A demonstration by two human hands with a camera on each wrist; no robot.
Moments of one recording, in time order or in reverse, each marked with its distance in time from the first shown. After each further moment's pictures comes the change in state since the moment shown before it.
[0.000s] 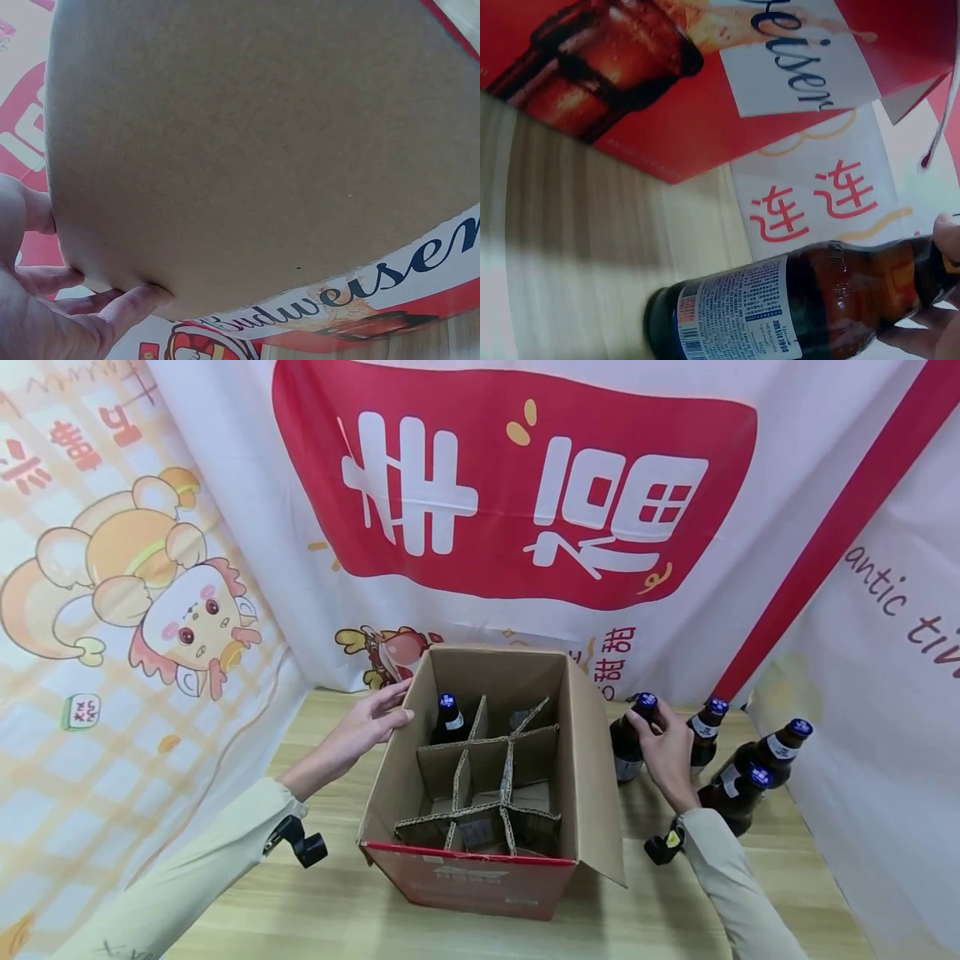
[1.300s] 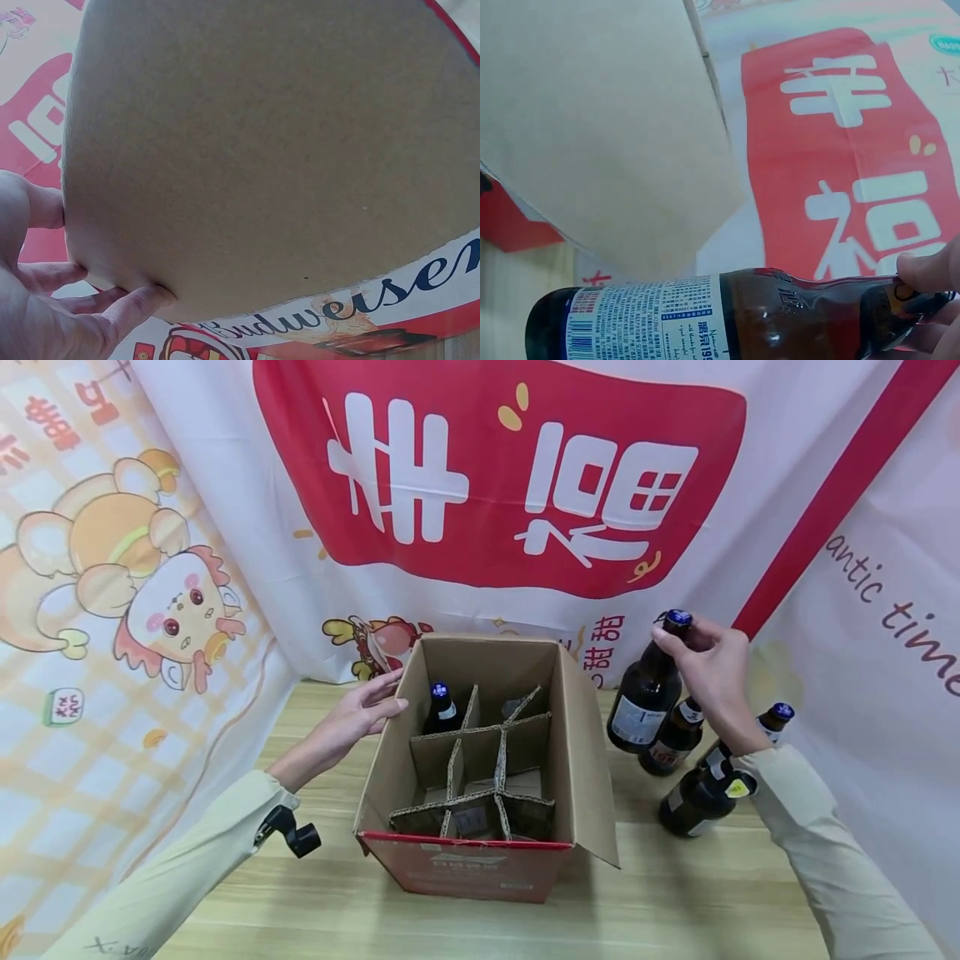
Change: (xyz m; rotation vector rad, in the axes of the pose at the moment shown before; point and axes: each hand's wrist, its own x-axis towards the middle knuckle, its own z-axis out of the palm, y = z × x) left_hand 0.001 -0.006 -0.002 -0.099 -0.049 -0.022; right_hand 0.041 -0.137 -0.103 0.019 -0.117 0.065
